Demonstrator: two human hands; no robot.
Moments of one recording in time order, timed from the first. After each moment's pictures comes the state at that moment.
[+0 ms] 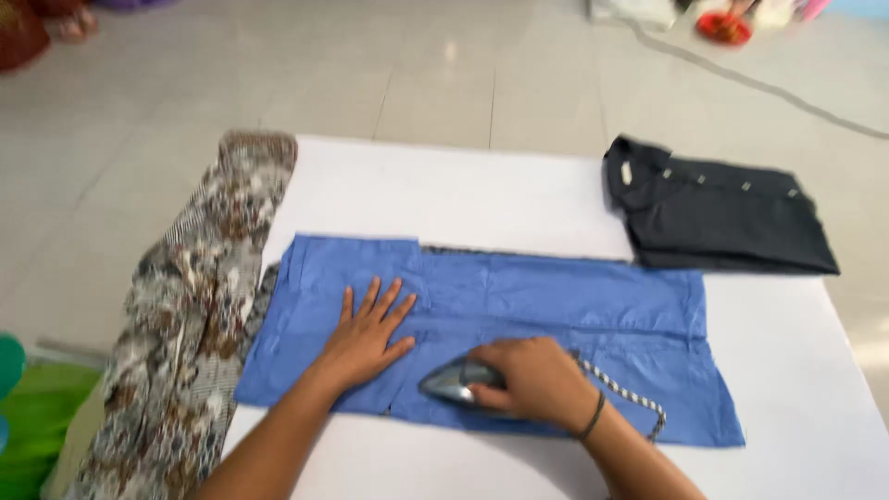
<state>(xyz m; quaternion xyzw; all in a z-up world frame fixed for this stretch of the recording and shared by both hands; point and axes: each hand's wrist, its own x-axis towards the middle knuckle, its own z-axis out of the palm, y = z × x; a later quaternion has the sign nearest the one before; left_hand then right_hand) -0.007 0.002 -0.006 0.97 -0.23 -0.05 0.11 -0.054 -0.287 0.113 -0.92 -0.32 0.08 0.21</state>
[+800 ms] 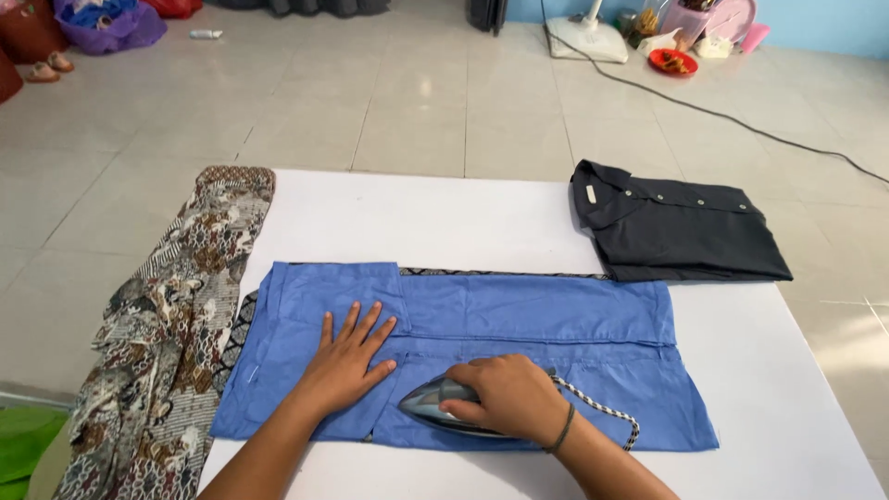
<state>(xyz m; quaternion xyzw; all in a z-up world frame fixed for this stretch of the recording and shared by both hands) -0.002 0.000 0.000 0.97 -0.23 -0.06 0.10 -0.058 -0.282 0.108 -0.93 -0.30 0.07 0.21</state>
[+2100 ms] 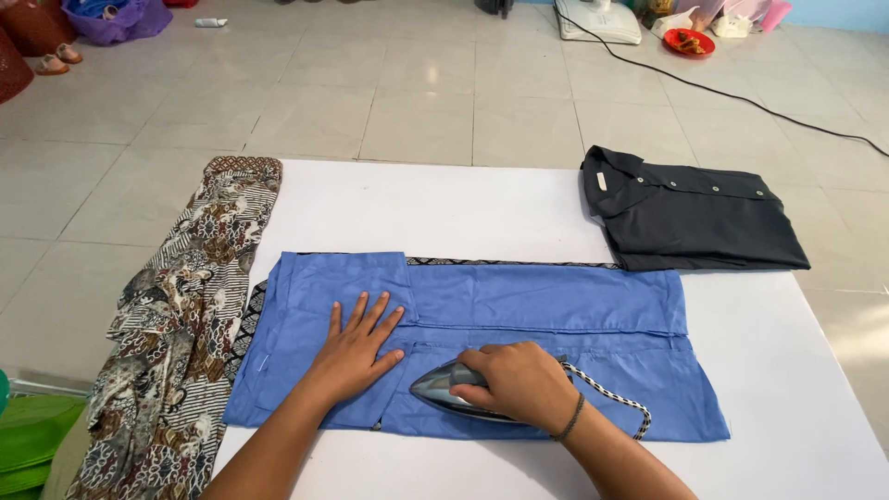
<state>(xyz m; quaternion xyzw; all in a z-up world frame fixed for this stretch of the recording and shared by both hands) -0.003 -0.003 0.009 0.97 -0.20 -0.11 0.09 -0.055 -0.283 0.112 -0.93 -0.28 0.11 0.18</state>
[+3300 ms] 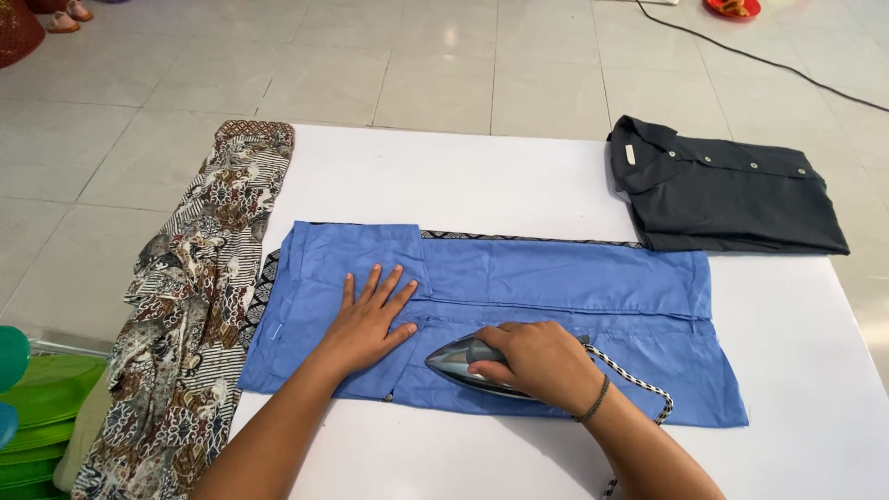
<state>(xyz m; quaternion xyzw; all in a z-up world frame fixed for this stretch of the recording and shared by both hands) -0.003 0.001 0.000 0.97 -0.23 -0.07 0.11 -0.054 -0.285 0.115 -0.94 -0.26 0.15 0.15</state>
